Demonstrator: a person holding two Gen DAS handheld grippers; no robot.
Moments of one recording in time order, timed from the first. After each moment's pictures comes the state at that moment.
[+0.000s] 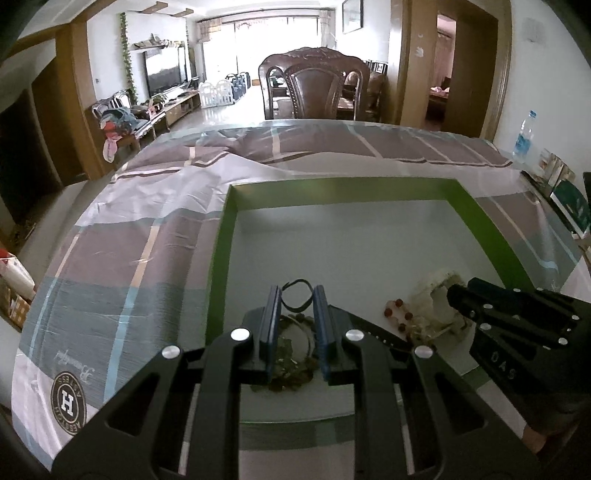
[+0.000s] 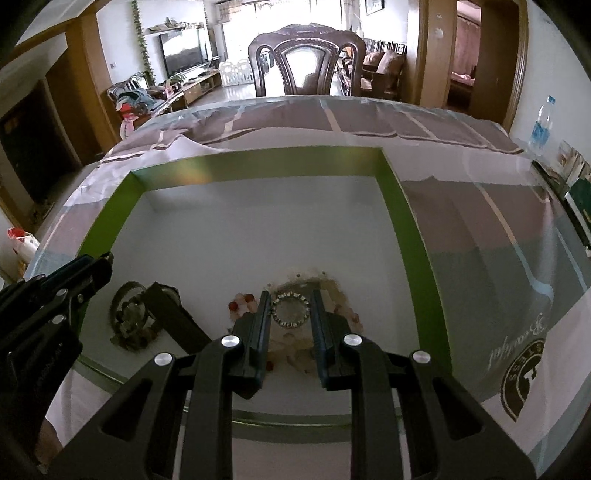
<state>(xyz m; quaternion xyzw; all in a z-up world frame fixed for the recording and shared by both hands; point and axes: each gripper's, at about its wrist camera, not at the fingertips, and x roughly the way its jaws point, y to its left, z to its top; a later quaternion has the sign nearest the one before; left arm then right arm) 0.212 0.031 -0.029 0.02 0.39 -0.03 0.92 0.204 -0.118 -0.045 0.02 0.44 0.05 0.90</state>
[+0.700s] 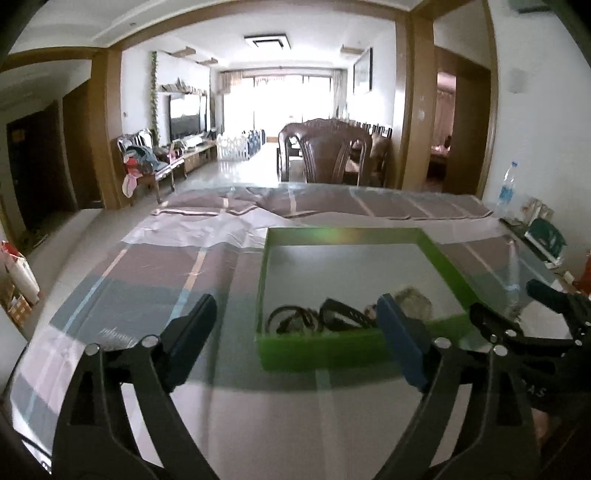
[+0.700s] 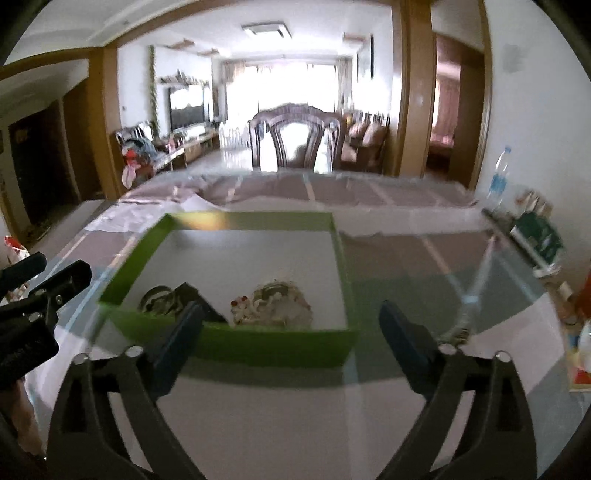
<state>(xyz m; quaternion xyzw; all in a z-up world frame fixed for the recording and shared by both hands) 0.073 0.047 0.027 -0.01 0.26 -0.01 0.97 0.054 -0.140 0.020 -0.02 0.27 0.03 0.96</state>
